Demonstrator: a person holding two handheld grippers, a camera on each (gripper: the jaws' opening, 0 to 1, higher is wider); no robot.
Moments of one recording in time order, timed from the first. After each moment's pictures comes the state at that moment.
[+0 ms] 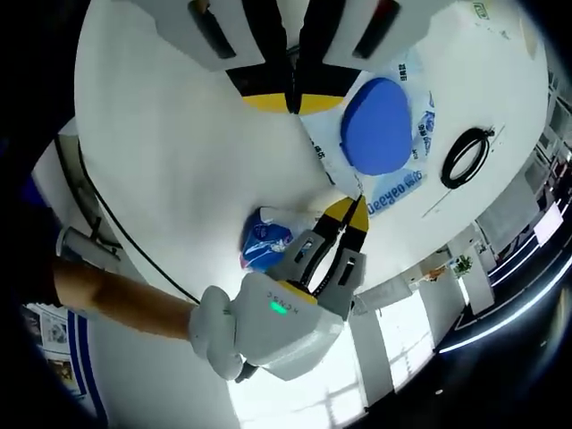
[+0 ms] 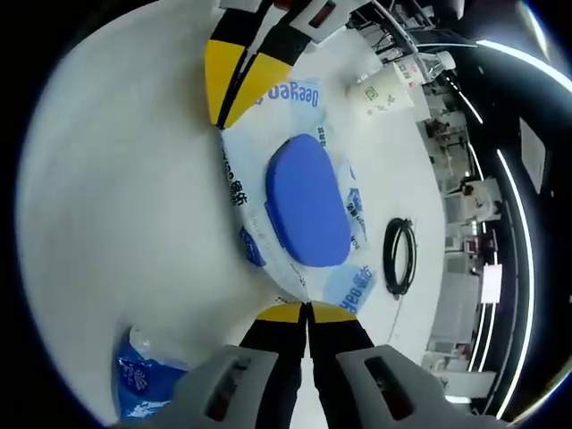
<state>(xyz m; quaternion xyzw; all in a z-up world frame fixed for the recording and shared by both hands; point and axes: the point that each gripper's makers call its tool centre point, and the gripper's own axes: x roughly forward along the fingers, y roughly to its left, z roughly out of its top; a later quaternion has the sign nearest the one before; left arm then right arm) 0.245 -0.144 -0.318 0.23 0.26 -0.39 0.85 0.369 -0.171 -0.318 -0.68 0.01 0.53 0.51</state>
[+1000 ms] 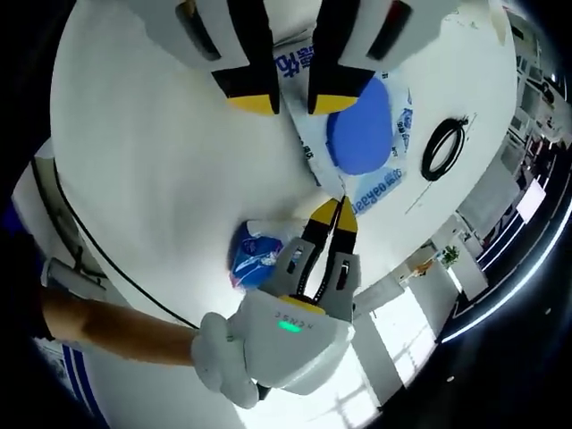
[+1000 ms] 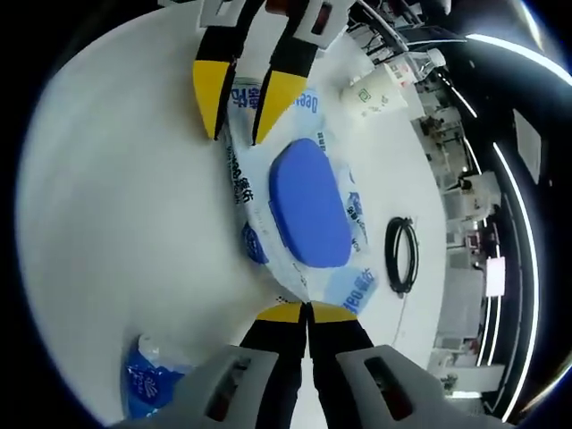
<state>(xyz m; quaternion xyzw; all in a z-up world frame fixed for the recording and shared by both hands) 0.255 -0.134 -0.317 0.32 0.24 -0.34 0.85 0.361 -0.172 -0.321 -0.66 0.02 0.54 0.52</state>
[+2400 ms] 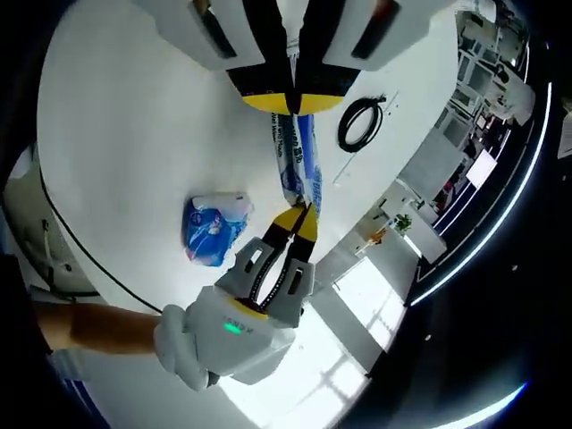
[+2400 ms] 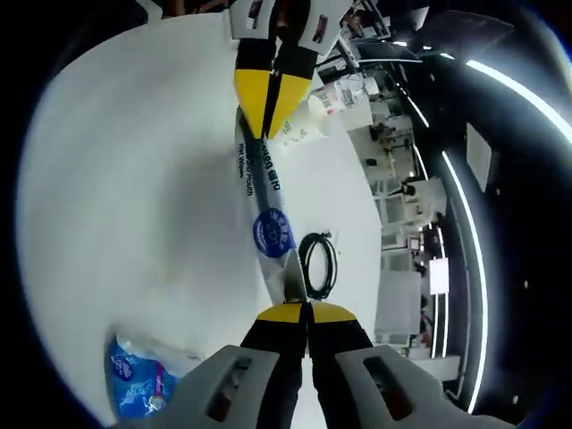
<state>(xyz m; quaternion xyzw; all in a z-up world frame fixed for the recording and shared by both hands) 0.274 -0.085 -0.229 0.37 0.14 -0.26 0.88 0.357 -0.152 -0.221 -0.66 -0.08 0.45 0.60</state>
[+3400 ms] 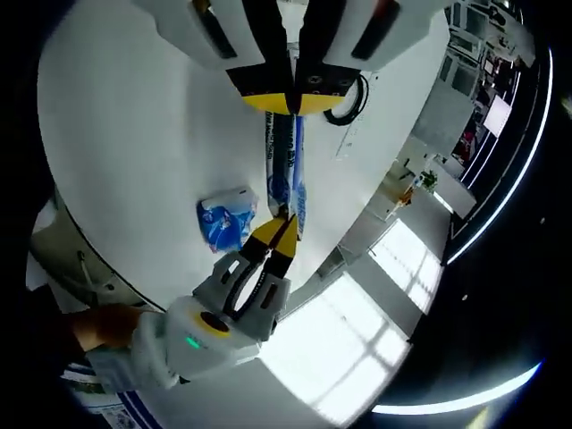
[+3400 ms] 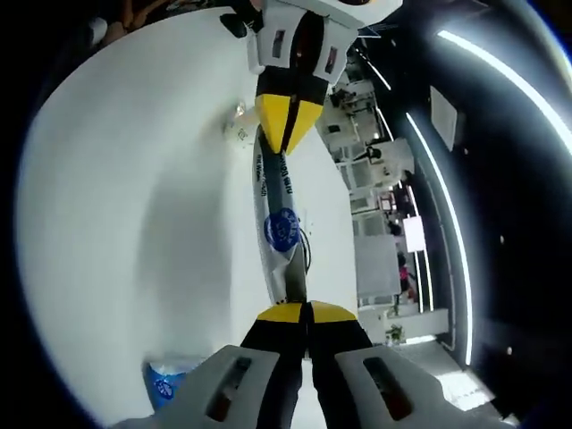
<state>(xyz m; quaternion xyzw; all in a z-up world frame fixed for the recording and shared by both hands) 0.287 -0.062 -0.200 0.42 0.09 -0.38 0.82 0.329 -0.156 -0.194 -0.64 -0.04 0.36 0.68</state>
